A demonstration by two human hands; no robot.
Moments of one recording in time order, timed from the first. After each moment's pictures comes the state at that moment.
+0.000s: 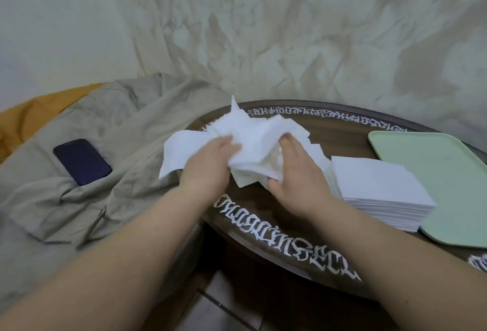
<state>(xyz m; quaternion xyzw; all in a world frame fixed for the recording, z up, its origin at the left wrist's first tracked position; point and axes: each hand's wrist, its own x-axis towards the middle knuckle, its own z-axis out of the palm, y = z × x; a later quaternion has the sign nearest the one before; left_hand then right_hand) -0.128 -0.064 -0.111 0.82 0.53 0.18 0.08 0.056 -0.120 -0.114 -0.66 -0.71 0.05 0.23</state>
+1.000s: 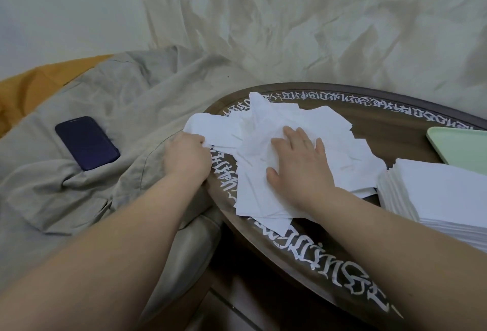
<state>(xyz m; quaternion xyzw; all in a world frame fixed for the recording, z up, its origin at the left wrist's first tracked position) -0.186 0.028 -0.177 0.63 0.74 0.19 0.09 0.009 -0.049 -0.152 -0.69 -0.72 0.02 0.07</state>
